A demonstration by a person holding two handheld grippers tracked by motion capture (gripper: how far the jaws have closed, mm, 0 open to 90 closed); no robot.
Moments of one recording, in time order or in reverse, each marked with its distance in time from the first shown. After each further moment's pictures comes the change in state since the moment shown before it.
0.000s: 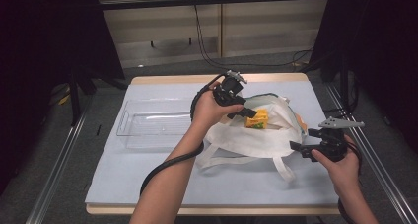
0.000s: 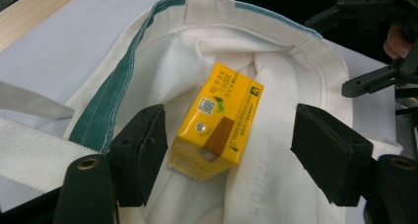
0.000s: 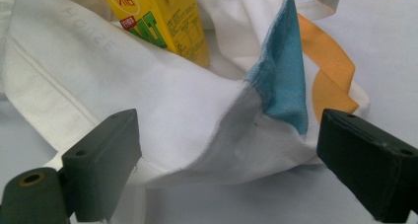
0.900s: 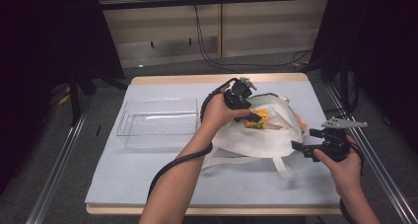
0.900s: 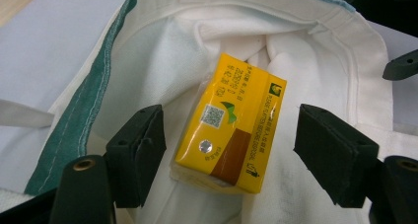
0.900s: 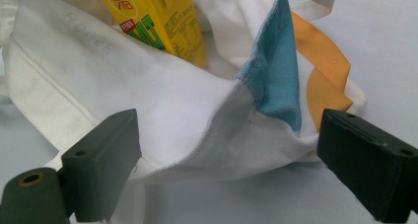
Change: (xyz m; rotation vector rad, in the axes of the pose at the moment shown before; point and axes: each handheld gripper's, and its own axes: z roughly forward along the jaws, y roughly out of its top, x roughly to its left) left arm 0.001 0.003 0.035 0.078 0.014 0.057; right arm -0.004 -0.001 -0.003 -0.012 0.008 0.014
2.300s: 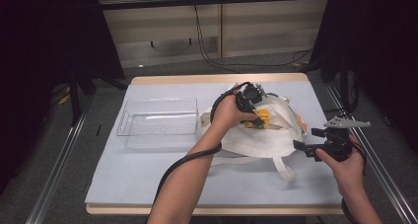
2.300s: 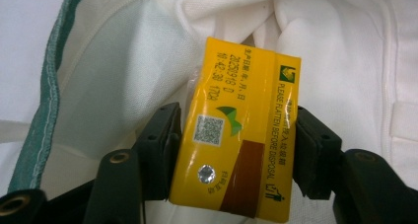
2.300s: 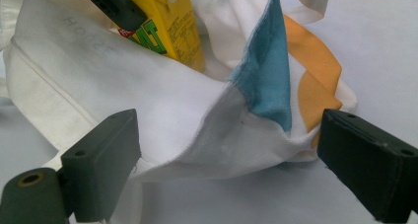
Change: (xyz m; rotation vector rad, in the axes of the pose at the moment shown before) left arm -0.008 0.014 0.027 0.155 0.023 0.109; right arm -0.003 0.001 -0.005 -0.009 -0.005 0.000
